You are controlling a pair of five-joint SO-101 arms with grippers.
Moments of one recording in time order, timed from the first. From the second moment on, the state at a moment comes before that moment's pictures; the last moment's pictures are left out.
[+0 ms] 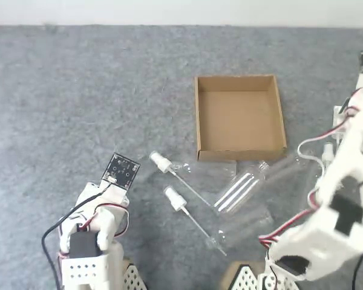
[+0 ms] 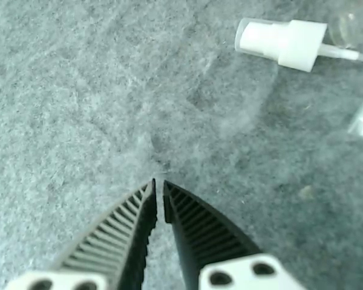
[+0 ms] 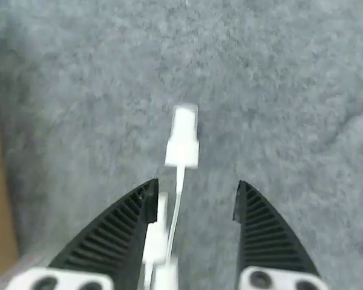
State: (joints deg) left arm -10.0 -103.4 97.0 73.1 -22.6; right arm 26.9 11.9 -1.7 57.1 21.8
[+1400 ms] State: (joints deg) left arm -10.0 -103.4 97.0 73.1 -22.6; right arm 28.5 37.5 -67.0 97.8 21.1
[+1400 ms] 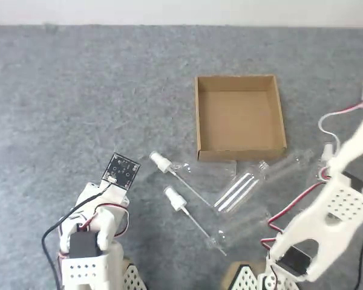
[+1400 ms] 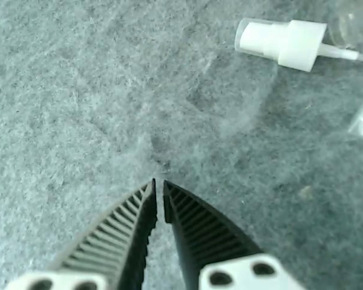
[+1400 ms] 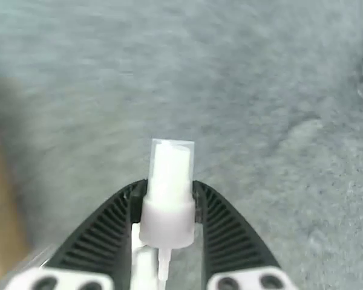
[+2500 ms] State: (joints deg) left arm -22.7 -103.4 97.0 73.1 -22.6; right arm -41.2 -5.8 3.8 71.5 2.0
